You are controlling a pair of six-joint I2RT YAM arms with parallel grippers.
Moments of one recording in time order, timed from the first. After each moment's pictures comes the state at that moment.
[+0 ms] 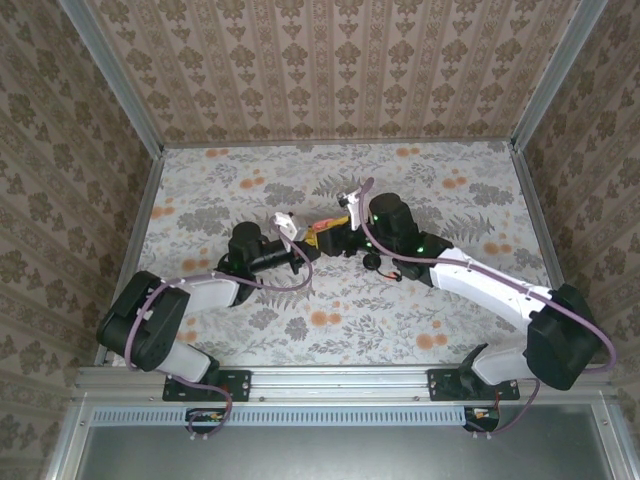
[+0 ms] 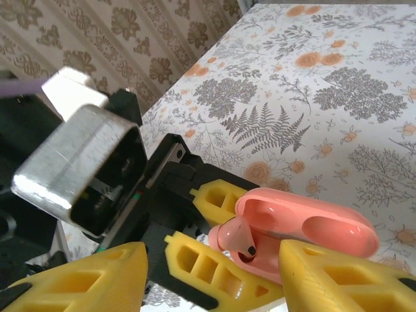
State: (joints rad) left arm -0.56 1.47 0.50 0.84 0.68 0.01; right arm 0.68 1.36 0.97 -0.01 -0.29 0.37
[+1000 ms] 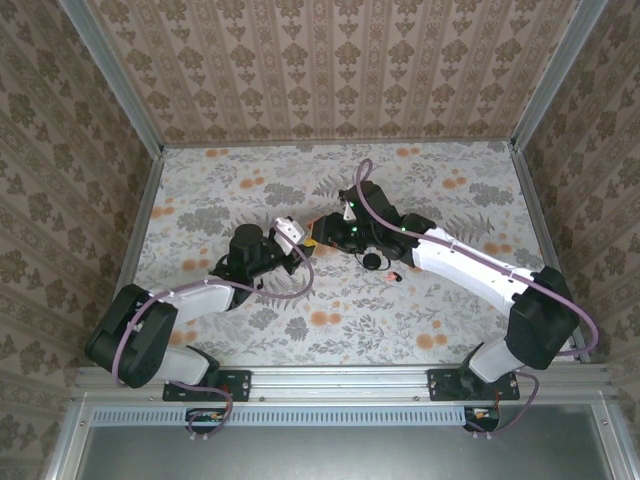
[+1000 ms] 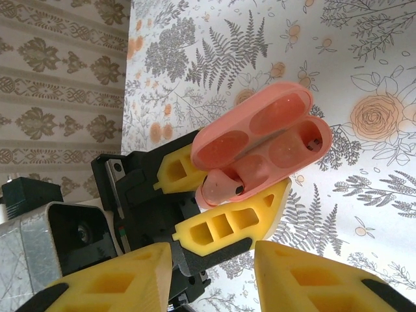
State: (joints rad) left arm -0.58 1.38 0.49 0.60 0.41 0.23; right arm 0.72 1.52 1.21 -0.36 -0.25 0.93
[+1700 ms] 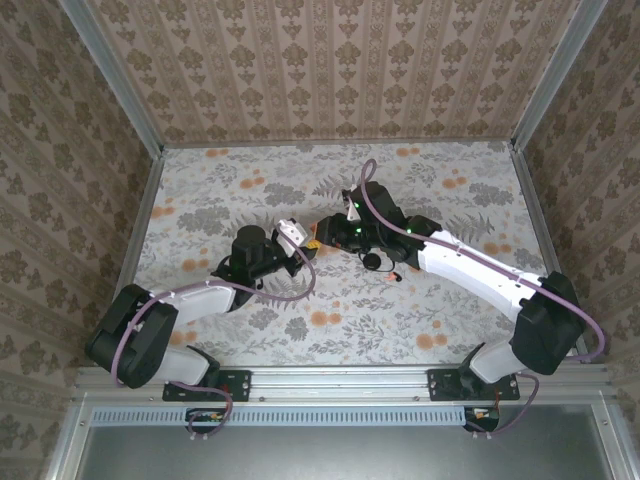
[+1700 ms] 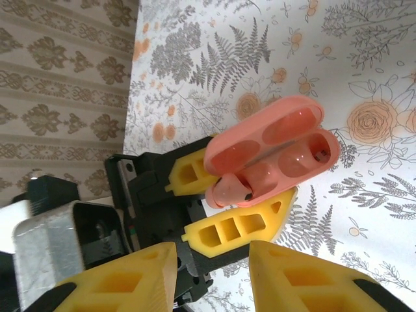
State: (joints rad) left arm -0.60 1.38 0.49 0.61 0.41 0.23; right arm 0.70 1.46 1.17 -0.35 -0.25 0.90
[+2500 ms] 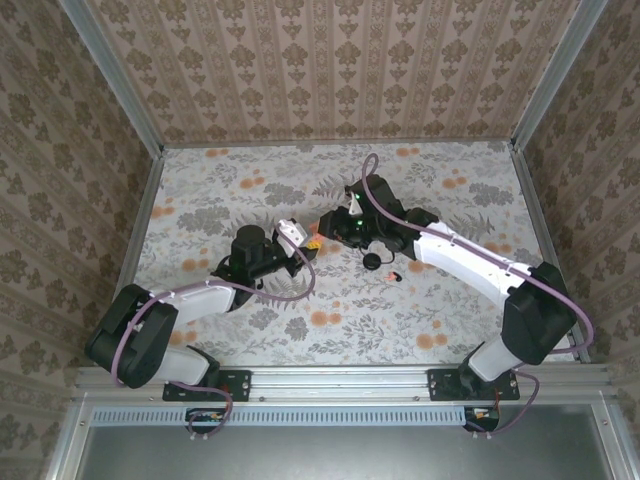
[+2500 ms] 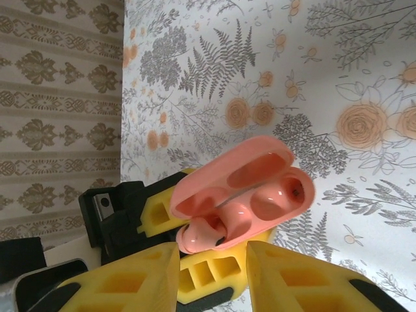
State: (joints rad) left arm -0.60 1.38 0.49 0.62 0.44 0.23; right arm 0.65 1.54 1.21 -0.35 -0.31 0.92
